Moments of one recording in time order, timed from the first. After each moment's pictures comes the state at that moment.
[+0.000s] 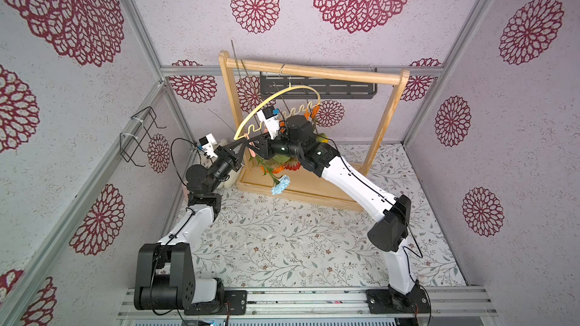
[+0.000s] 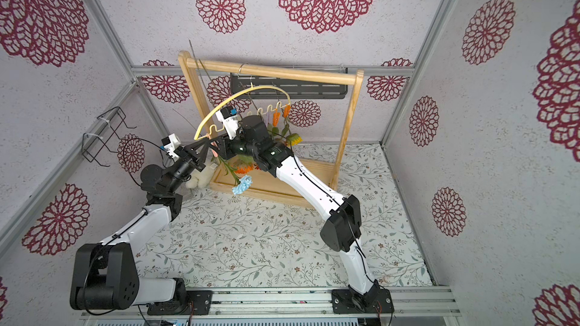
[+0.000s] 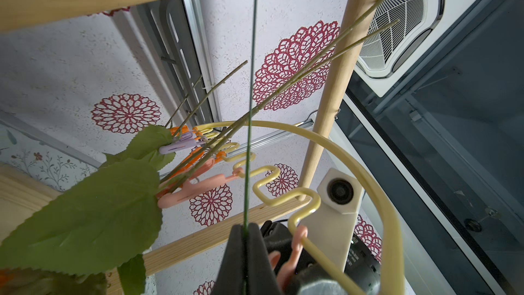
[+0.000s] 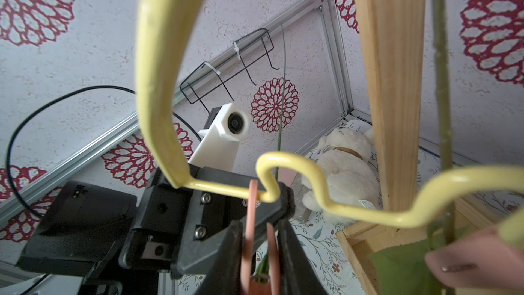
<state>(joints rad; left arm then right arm) 0.00 1.37 0.79 0.96 0.58 -1.58 0.84 2.07 2.17 -0.24 -0.41 0.40</state>
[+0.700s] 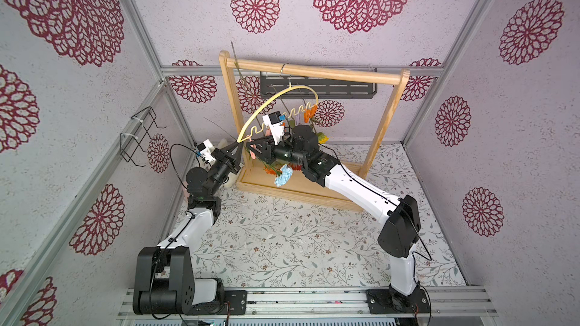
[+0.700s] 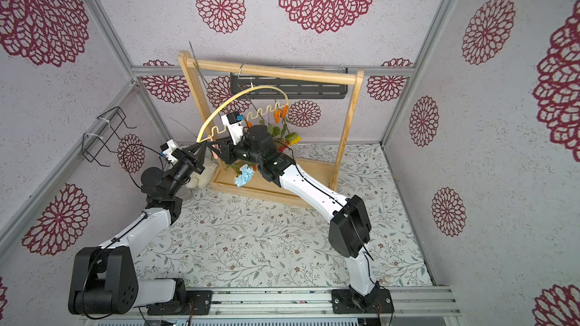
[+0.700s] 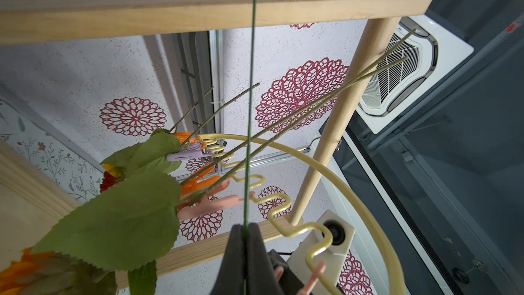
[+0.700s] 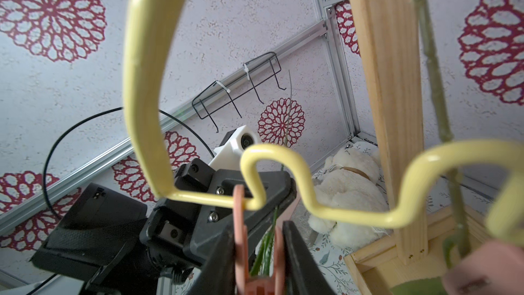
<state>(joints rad) 0.01 1.35 0.75 0.95 0.49 -1.67 0.84 1.97 1.93 0.04 -0.40 0.43</state>
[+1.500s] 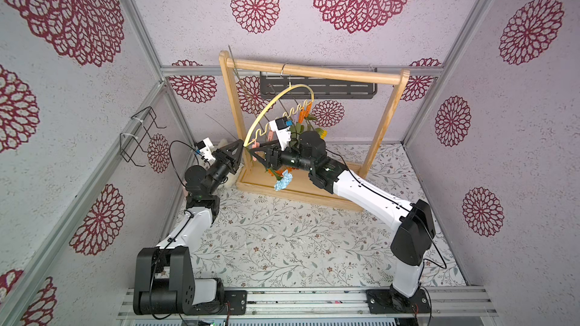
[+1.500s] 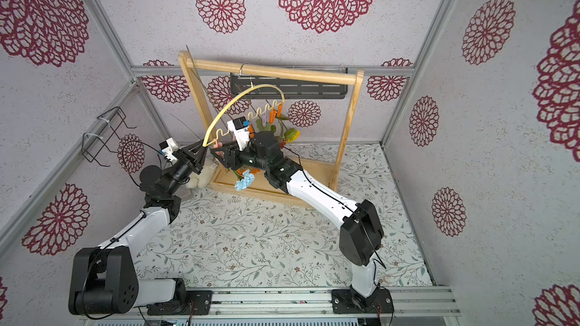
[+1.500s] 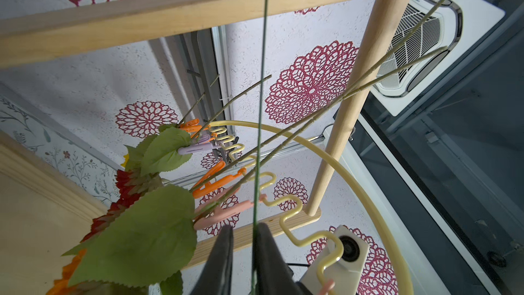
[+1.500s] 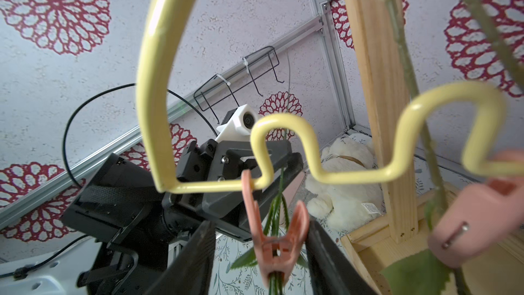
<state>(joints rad) 0.03 1.35 0.77 0.90 0.55 -1.56 0.83 1.82 1.70 0.11 -0.39 0.44</state>
